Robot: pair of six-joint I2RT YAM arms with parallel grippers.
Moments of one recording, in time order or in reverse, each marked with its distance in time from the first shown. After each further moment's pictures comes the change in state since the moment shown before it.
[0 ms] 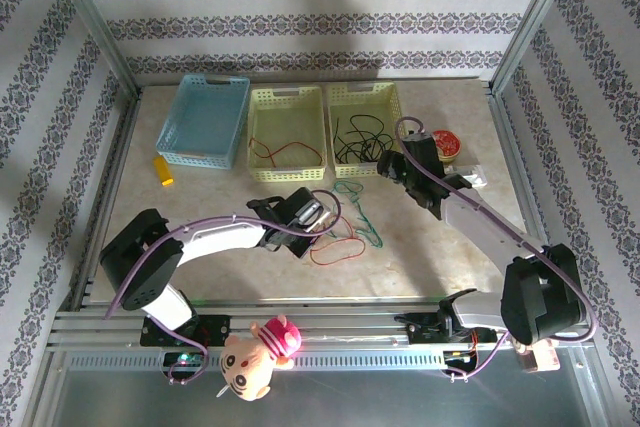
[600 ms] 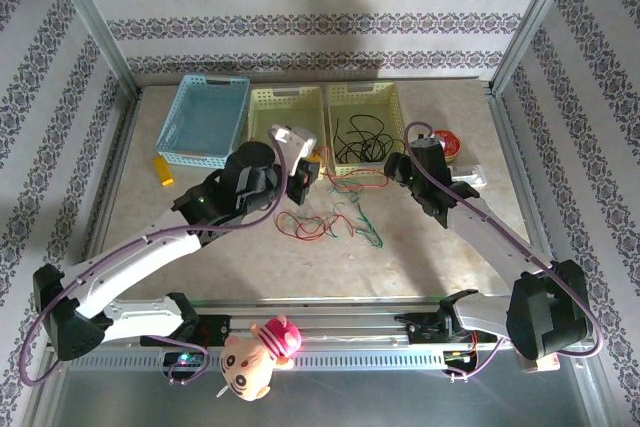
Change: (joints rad) left arm 0.049 -0.389 0.230 0.204 -0.077 -0.010; right arm -0.016 -0.074 -0.056 0.007 0.034 0.030
